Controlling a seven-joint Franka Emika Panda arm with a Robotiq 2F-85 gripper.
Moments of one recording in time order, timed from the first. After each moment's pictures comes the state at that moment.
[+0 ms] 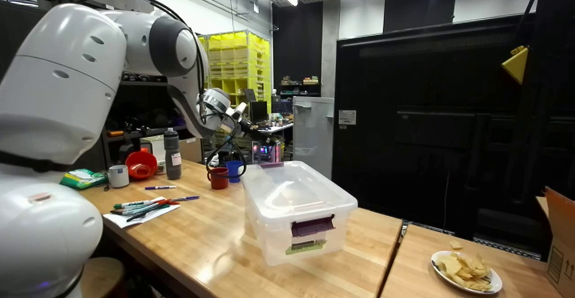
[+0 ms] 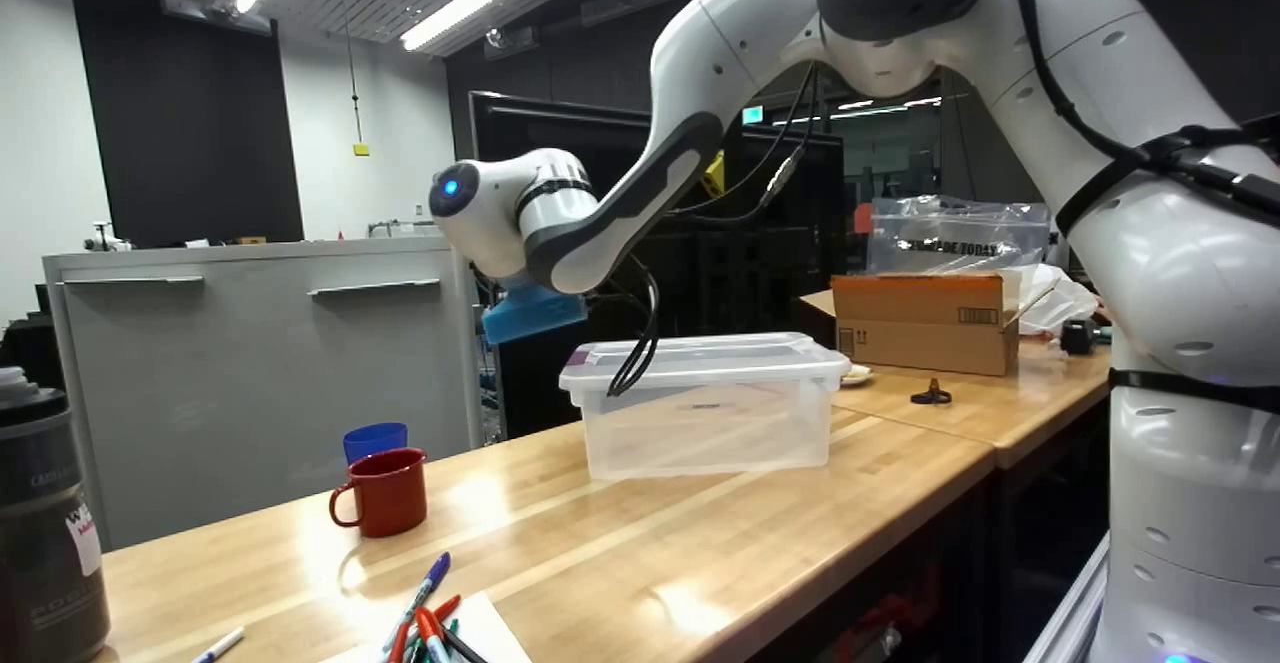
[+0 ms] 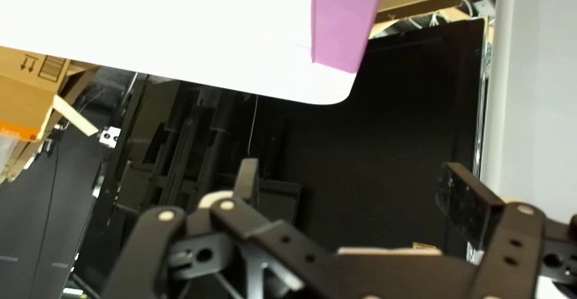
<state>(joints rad) 0.15 0.45 0.30 -1.66 -1.30 1.98 1.73</state>
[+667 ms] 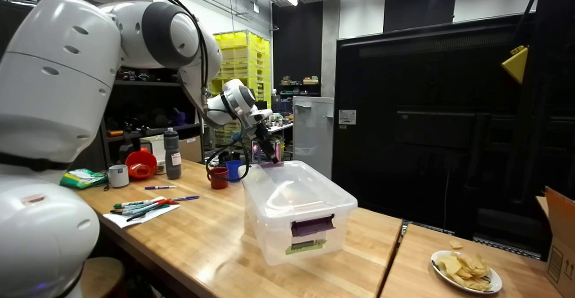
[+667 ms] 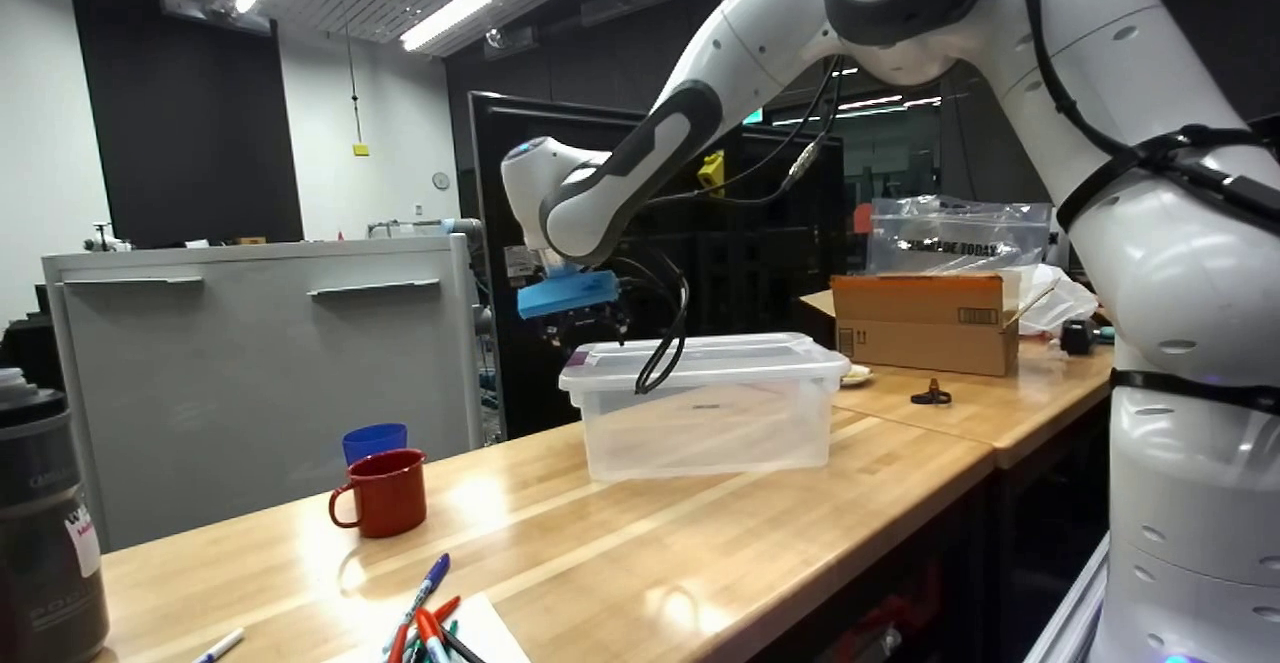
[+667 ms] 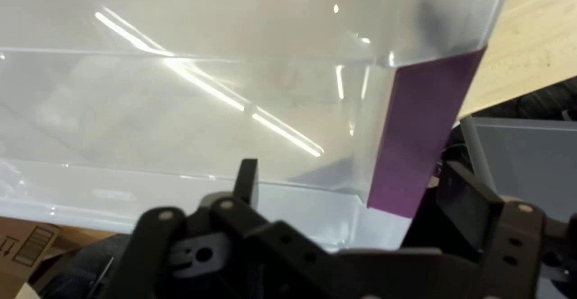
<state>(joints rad) 0.10 0.41 0.16 -1.69 -0.66 2.15 1.32</state>
